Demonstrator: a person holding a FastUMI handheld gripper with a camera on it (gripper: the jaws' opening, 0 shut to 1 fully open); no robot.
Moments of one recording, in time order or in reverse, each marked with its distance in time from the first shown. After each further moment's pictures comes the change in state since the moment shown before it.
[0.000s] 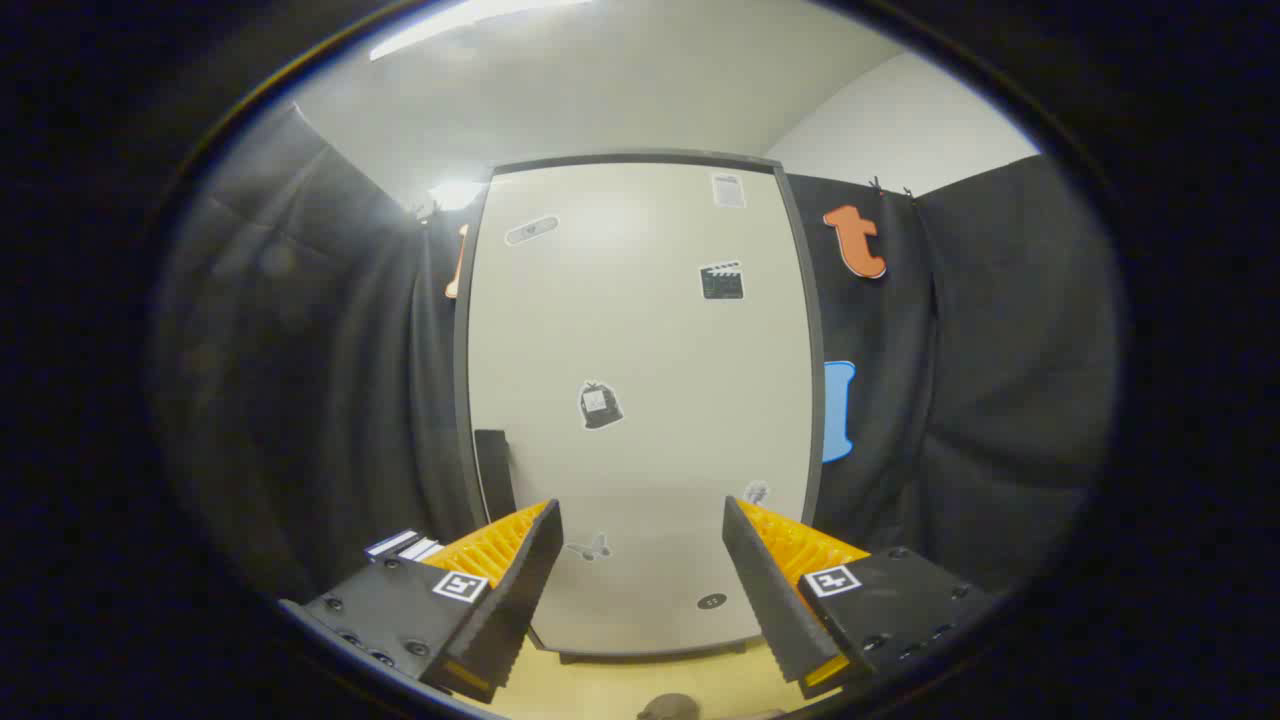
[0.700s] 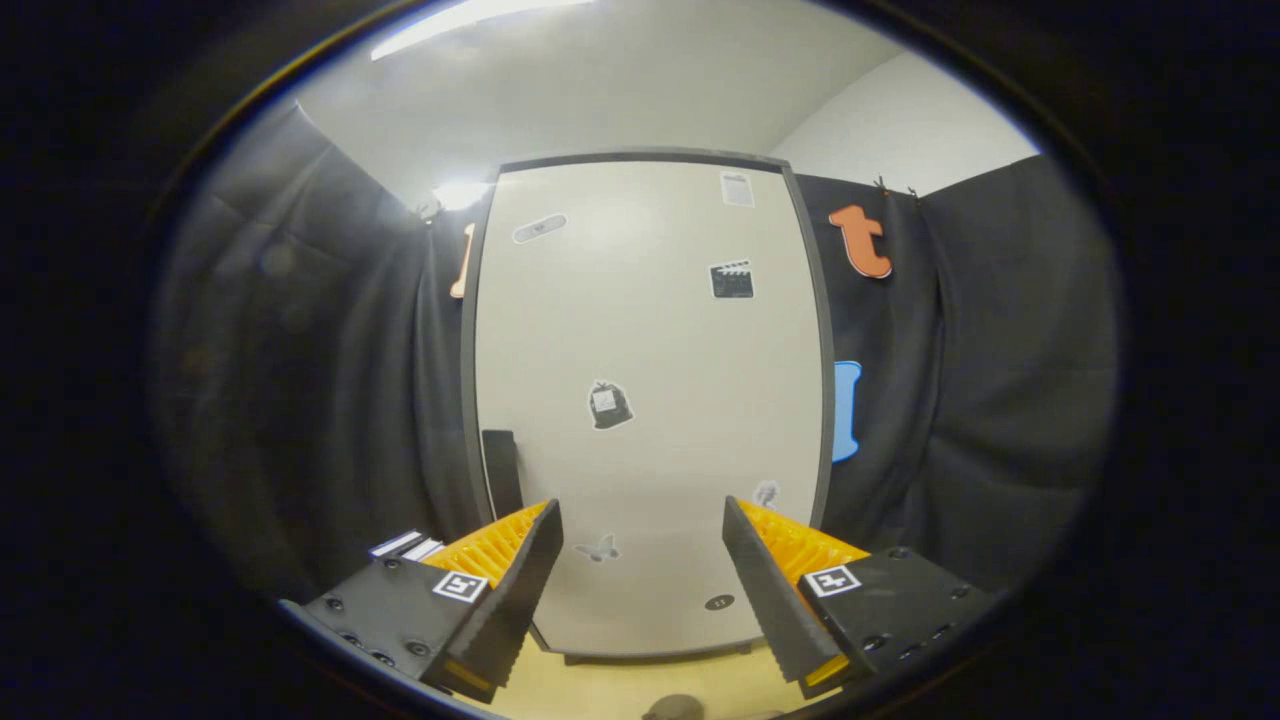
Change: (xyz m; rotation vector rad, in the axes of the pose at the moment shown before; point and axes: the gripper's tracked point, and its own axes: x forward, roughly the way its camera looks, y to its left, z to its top) arm 0.003 0.008 -0.002 -0.014 0.000 0.009
